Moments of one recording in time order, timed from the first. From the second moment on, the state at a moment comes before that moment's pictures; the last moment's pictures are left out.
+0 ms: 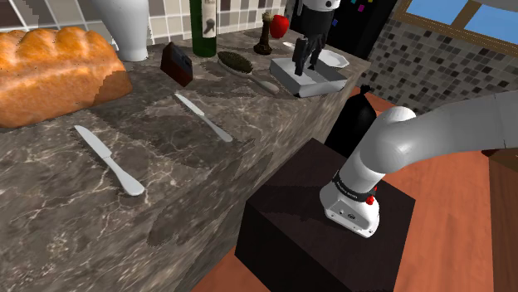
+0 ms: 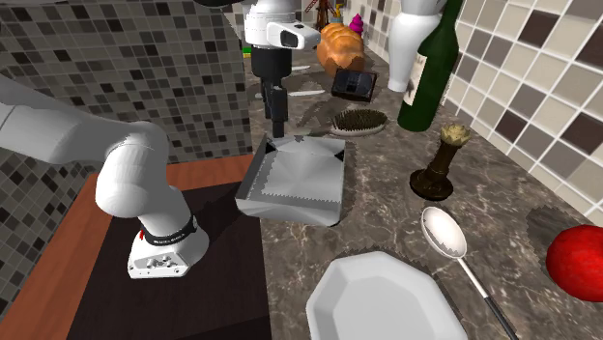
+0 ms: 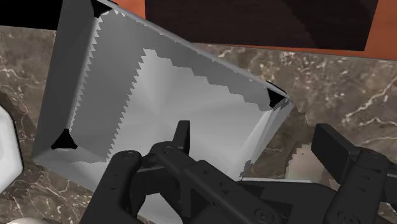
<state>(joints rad) 0.02 -0.77 0.01 -2.44 -0.10 1.61 0.00</state>
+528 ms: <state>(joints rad) -0.01 -0.58 -0.04 -2.29 -0.17 1.69 -0.08</state>
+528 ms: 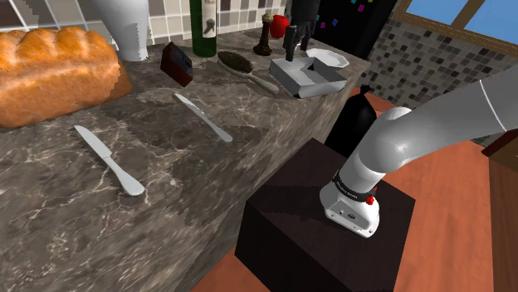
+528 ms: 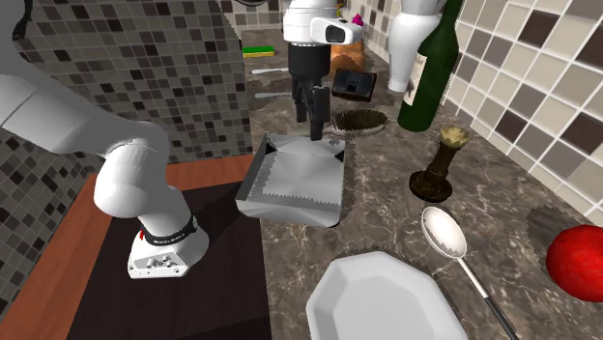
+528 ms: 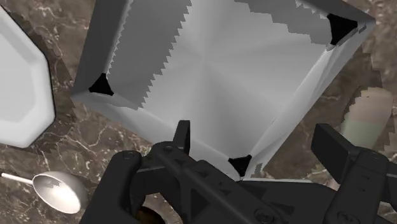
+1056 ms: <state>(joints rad) -0.03 -0.32 -0.08 -2.02 -0.23 1.72 -0.18</state>
